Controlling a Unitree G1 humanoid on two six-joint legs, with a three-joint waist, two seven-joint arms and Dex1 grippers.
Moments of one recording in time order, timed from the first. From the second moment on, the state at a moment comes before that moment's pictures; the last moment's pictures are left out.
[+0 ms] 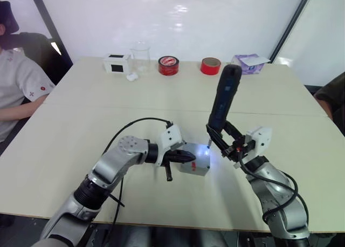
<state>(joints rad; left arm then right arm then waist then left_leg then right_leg) -0.48 0.43 -0.41 -0.22 -0.33 0.67 -0.91 0.06 -0.31 -0.01 -0.42 0.42 0.17 0.44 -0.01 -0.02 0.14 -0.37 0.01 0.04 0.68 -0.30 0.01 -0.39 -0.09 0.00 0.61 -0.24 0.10</state>
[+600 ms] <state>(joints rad) -0.49 0.42 -0.41 -0.22 -0.33 0.67 -0.91 0.03 -0.31 -0.06 -0.44 0.52 0.21 0.45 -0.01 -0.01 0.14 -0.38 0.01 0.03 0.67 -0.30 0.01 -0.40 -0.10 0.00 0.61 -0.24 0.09</state>
